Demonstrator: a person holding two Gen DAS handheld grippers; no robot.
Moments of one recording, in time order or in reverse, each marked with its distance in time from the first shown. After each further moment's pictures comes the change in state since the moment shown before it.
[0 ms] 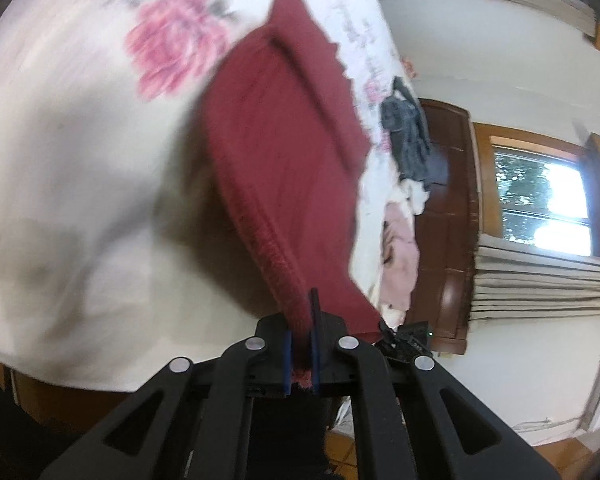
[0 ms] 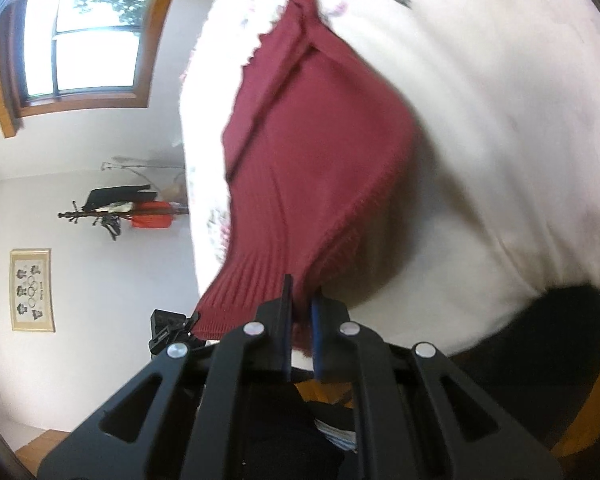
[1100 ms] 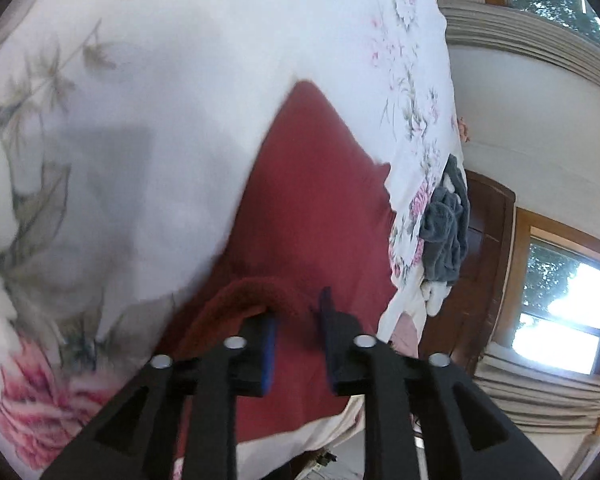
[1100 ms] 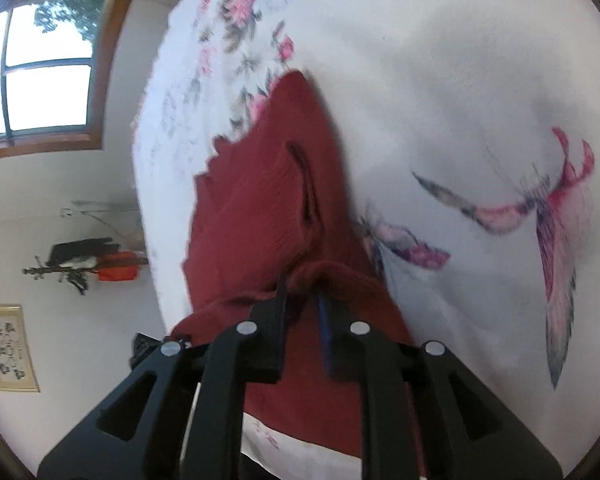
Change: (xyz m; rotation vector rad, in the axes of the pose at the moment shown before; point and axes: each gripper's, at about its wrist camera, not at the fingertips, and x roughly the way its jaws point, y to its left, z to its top) left arm 0.094 0.005 0.295 -0.215 -0.076 0.106; right arm 0.112 0.005 0.289 0.071 -0.065 -0.125
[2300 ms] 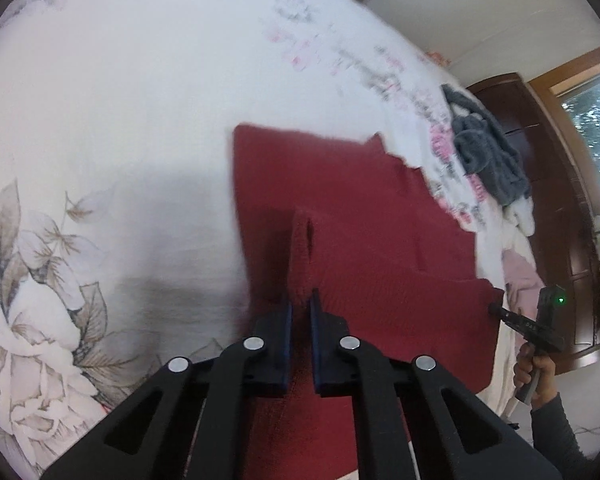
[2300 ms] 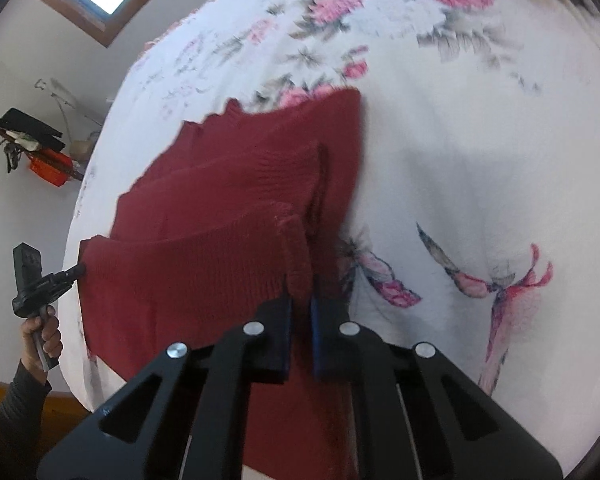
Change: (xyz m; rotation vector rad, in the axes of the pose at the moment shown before) left arm -0.005 -0.053 -0.048 0.602 -0.143 0.325; right arm 0.012 0.044 -0.037 -0.516 -0.076 -0.321
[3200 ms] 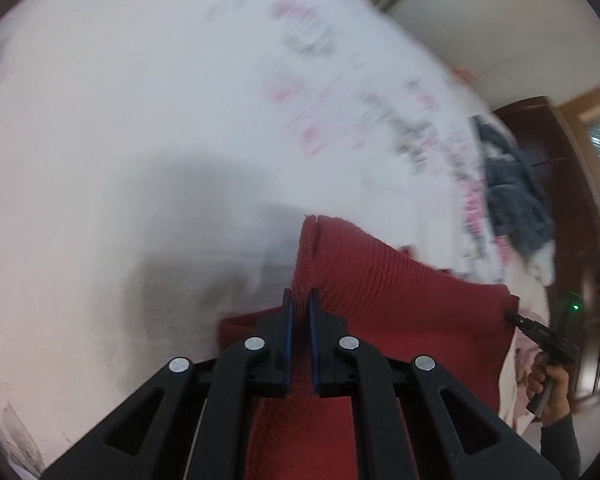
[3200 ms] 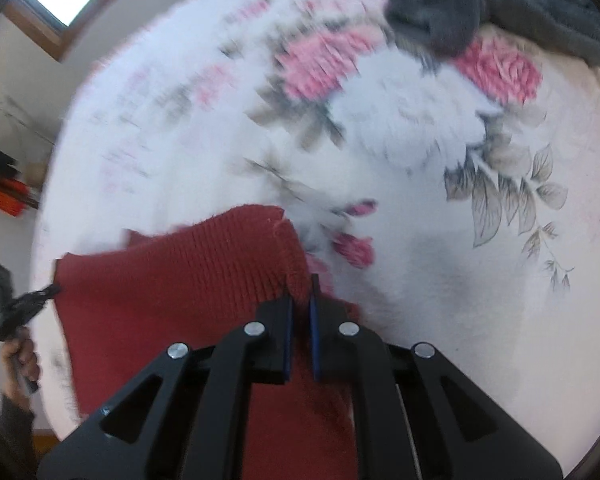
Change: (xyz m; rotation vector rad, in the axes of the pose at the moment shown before) left arm 0.078 0.005 0.165 -0.069 0.040 0.085; right arm 0.073 -0.005 0.175 0.060 0.034 -0.193
